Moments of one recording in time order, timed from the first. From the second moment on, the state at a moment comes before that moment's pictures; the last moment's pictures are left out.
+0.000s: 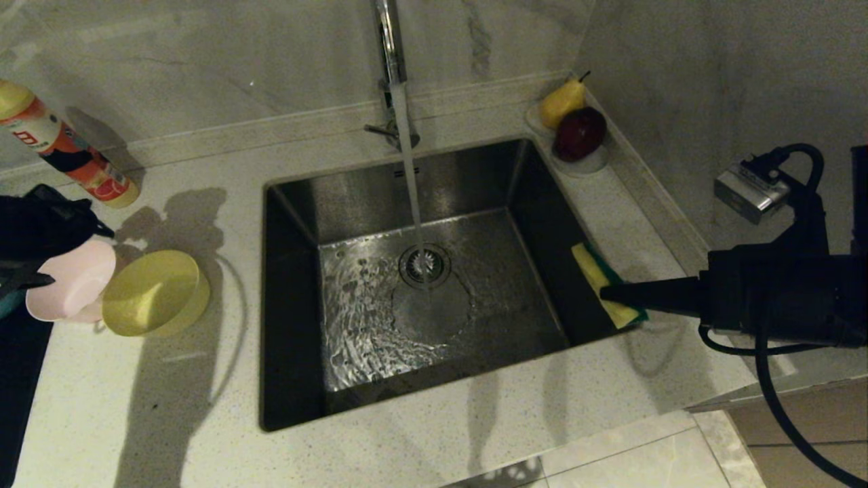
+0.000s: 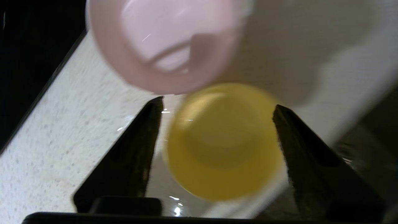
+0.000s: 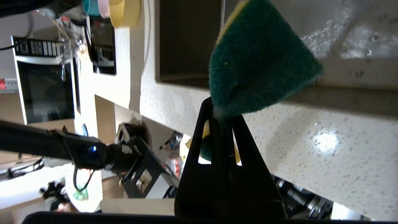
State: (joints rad) left arm 0.26 1.54 -1.41 0.46 0.13 -0.70; right arm 0.38 1.37 -0.98 -0.05 0.52 0.45
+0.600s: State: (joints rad) left arm 0.10 1.41 -1.52 0.45 -0.04 -0.39; right arm 0.30 1.36 -0.98 -0.04 0.33 0.34
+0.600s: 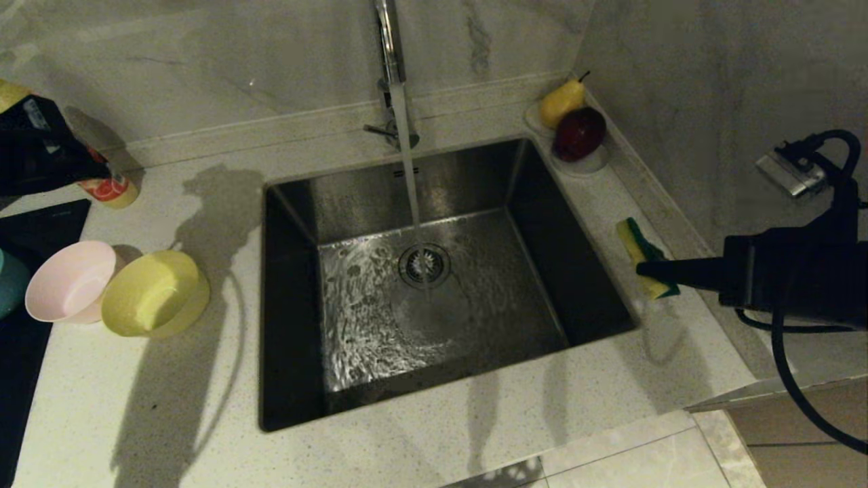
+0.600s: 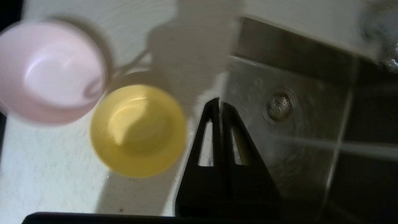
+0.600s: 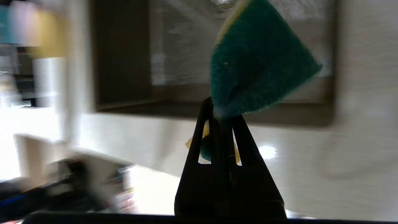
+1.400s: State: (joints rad) left arm 0.07 1.26 -1.45 0.46 -0.30 -0.17; right arm 0.17 1.38 -0.83 -0.05 0.06 -0.12
